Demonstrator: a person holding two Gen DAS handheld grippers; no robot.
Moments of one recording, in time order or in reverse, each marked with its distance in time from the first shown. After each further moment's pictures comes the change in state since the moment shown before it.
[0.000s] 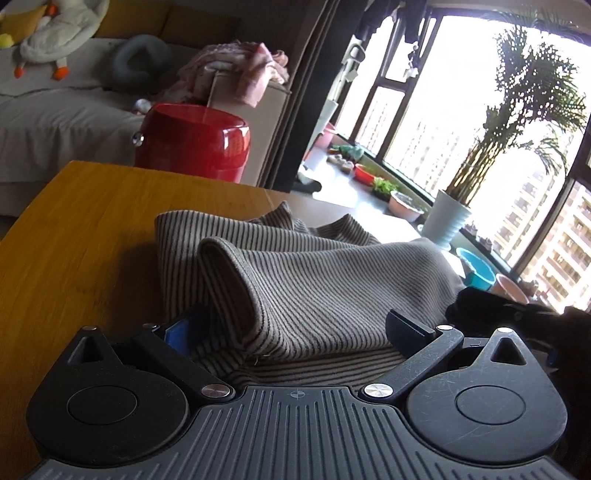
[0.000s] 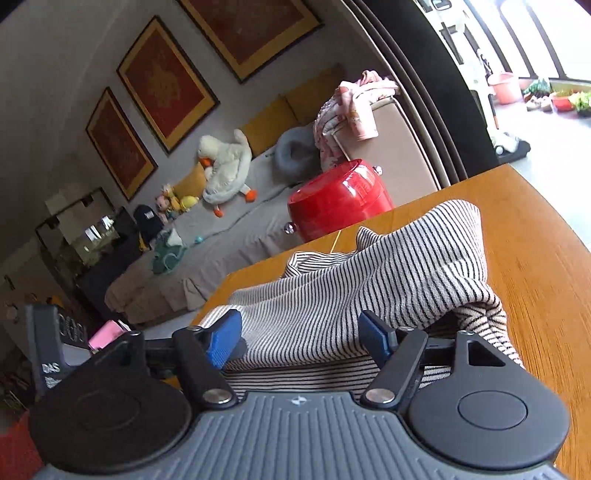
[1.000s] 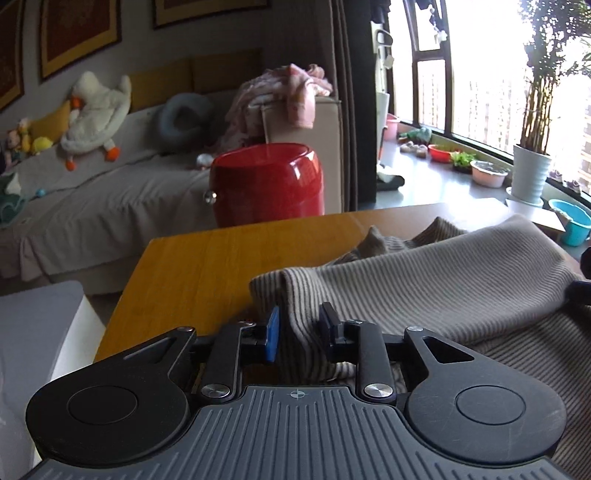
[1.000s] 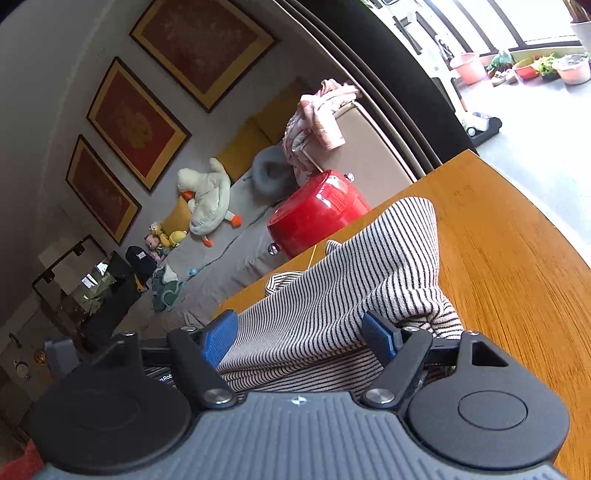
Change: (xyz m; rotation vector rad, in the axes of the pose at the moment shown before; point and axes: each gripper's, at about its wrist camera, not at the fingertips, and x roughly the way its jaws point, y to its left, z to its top) left arm -0.004 -0.008 0.021 0.224 -0.048 0.363; right arm 0.000 -0.019 0.007 0.117 -0.047 -0.046
